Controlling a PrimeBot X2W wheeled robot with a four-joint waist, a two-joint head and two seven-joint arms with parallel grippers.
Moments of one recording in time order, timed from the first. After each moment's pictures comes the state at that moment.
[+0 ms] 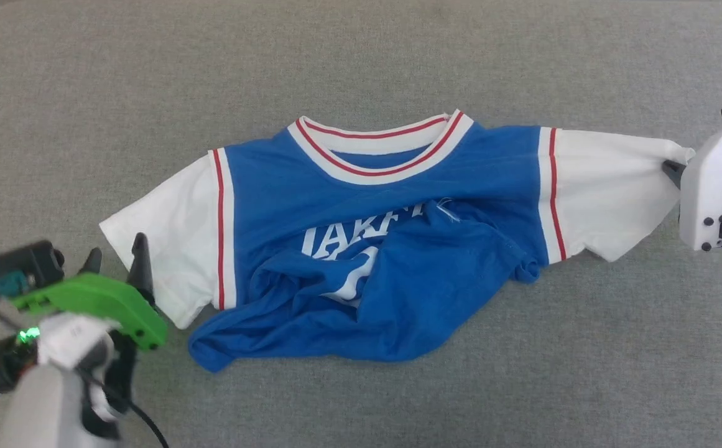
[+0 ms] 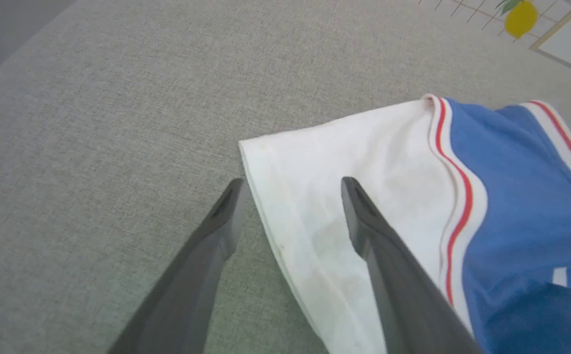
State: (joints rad) left arm -0.17 0.23 0.03 0.00 -0.47 0.15 0.26; right arm -0.53 -0.34 -0.05 0.07 0.31 0.13 1.00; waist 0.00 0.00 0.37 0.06
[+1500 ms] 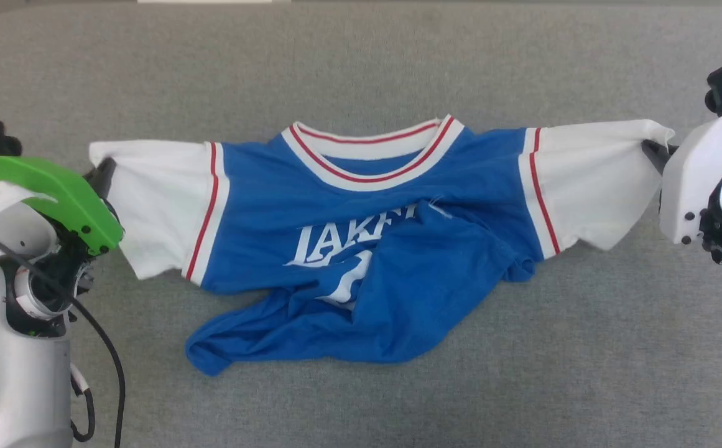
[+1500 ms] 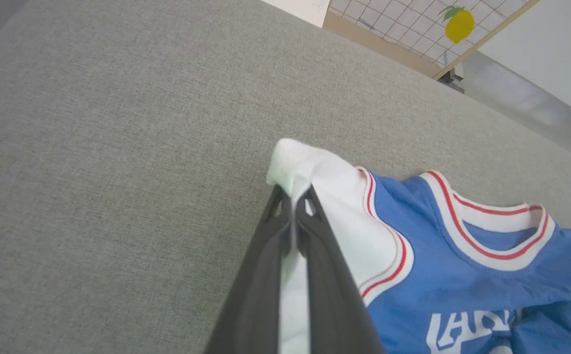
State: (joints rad) left arm -0.46 0.34 0.05 0.05 -0.64 0.12 0.65; right arm -0.54 -0.31 -0.01 0.05 0.30 0.13 0.91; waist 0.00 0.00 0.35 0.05
